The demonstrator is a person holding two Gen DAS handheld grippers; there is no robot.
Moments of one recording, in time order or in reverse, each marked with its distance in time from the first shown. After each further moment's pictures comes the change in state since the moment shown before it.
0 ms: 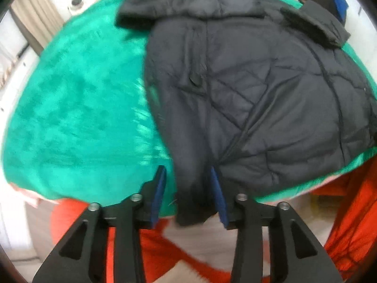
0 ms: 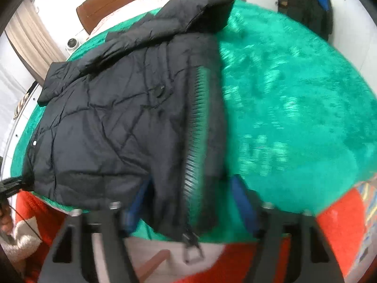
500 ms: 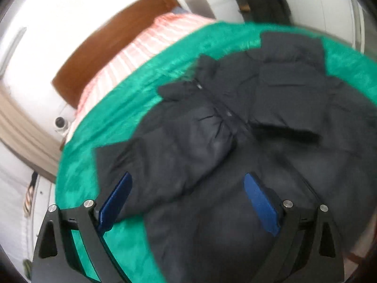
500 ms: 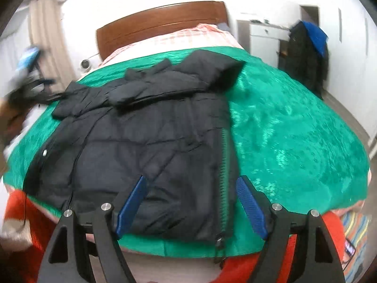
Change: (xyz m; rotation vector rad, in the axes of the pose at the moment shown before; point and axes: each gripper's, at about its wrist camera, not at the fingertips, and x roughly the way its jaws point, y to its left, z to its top) left arm -0.006 -0.116 0.200 0.499 -0.366 0.129; right arm -0.048 0.050 -0.013 -0.132 -0.283 -0.036
